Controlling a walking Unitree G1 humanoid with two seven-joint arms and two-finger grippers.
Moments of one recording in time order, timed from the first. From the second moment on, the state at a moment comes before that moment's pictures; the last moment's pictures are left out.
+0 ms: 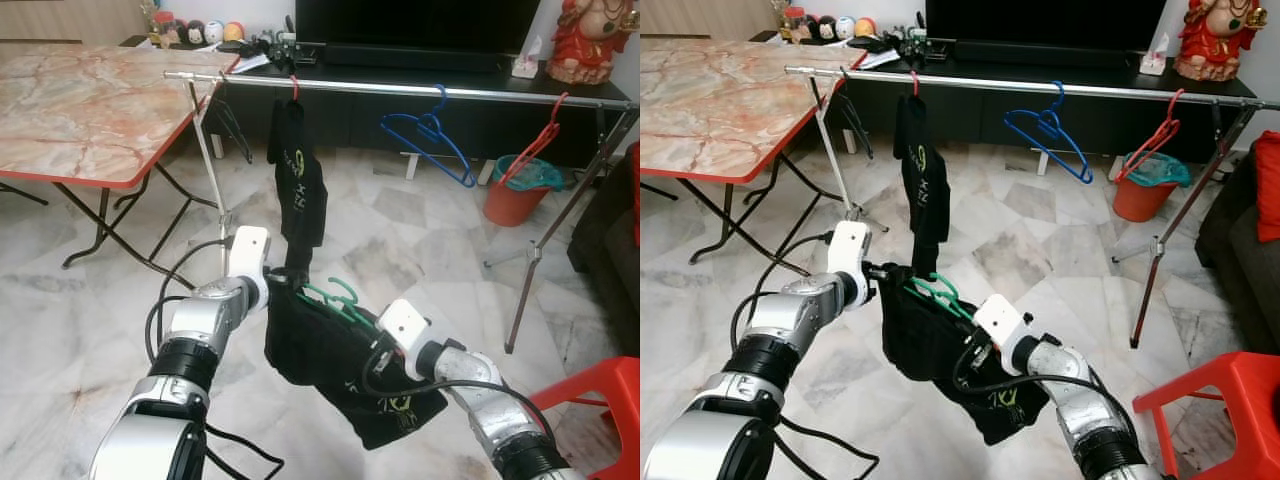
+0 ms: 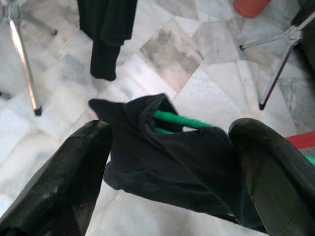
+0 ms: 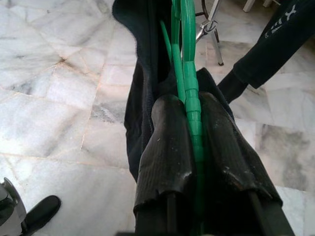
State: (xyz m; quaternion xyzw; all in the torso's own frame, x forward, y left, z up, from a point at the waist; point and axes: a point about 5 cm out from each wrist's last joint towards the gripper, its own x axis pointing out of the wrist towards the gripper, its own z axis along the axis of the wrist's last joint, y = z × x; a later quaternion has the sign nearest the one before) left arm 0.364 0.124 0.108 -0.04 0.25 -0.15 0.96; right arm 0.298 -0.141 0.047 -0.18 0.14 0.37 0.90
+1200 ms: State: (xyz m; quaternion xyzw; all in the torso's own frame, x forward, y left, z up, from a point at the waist) left arm 0.366 0.134 0.097 -0.12 0.24 -0.12 0.96; right arm 0.298 -0.135 0.048 -0.18 0.14 0.38 0.90
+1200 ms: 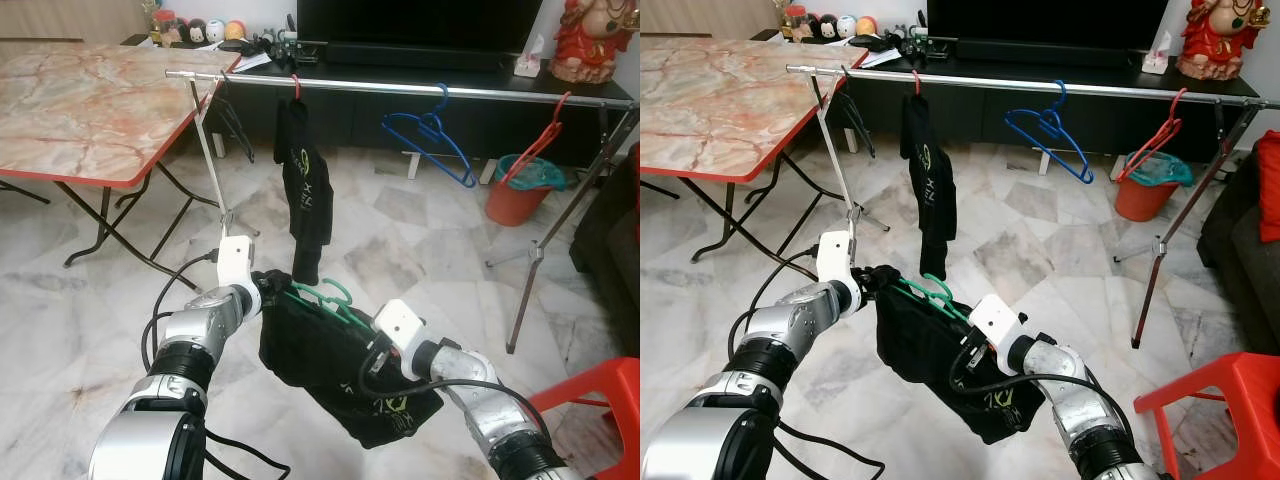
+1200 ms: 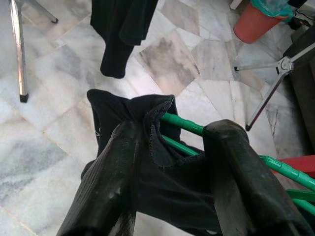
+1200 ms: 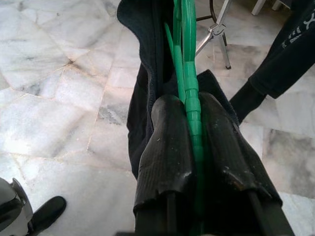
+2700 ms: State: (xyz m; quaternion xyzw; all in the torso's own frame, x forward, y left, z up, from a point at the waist) left arm 0.369 0.177 0.110 -0.19 0.15 -0.02 0.97; right arm 0.305 -0.142 0.052 -0.21 0.15 0.38 0.89
